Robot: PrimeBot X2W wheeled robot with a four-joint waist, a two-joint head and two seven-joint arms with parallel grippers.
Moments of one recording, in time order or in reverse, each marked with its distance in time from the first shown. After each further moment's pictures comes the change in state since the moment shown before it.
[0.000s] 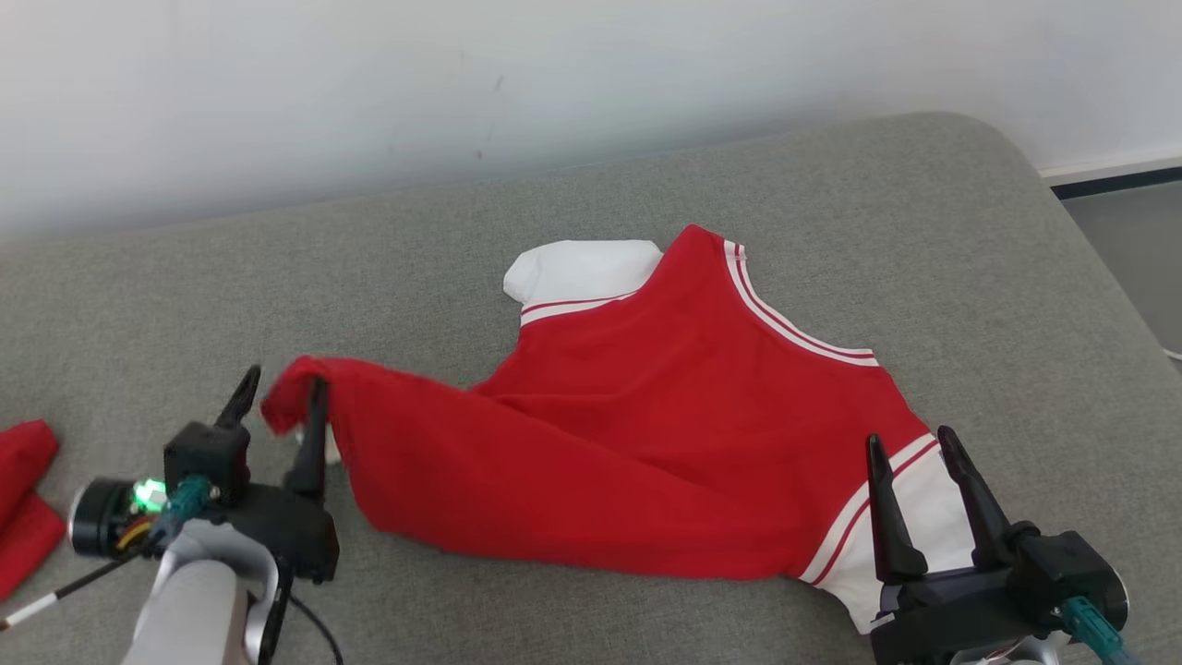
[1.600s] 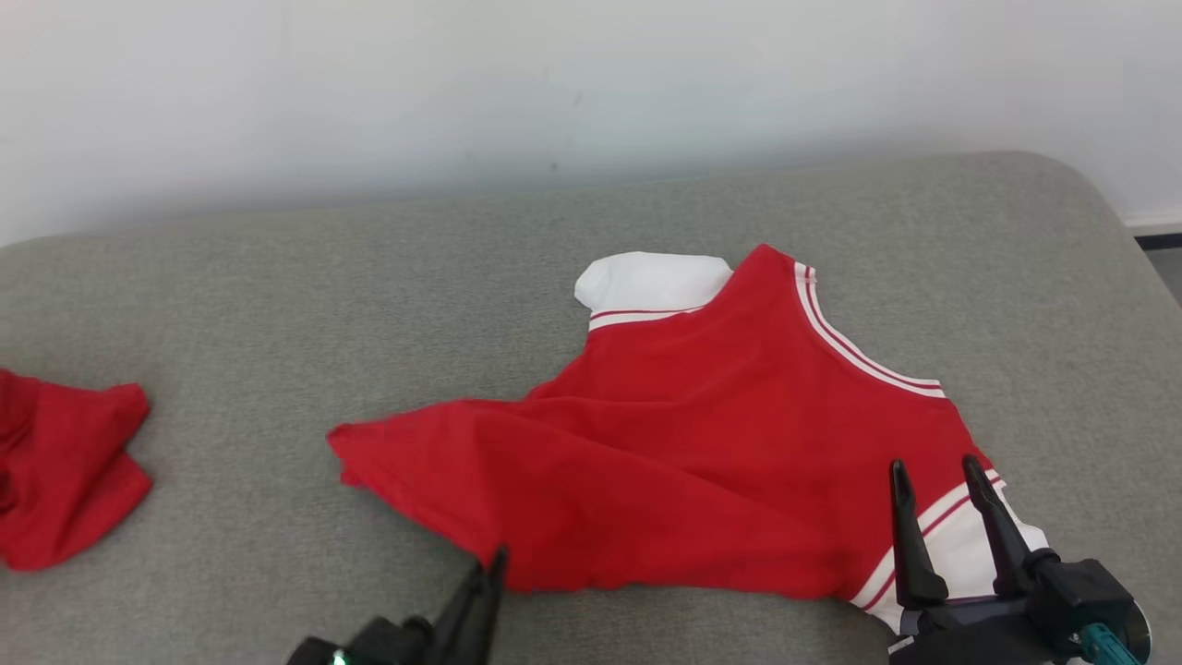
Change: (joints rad) left arm 0.367 -0.121 -0.174 -0.312 -0.061 -0.028 0.000; right arm 0.048 0.007 -0.040 -0.008 -0.007 0.000 0.000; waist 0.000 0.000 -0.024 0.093
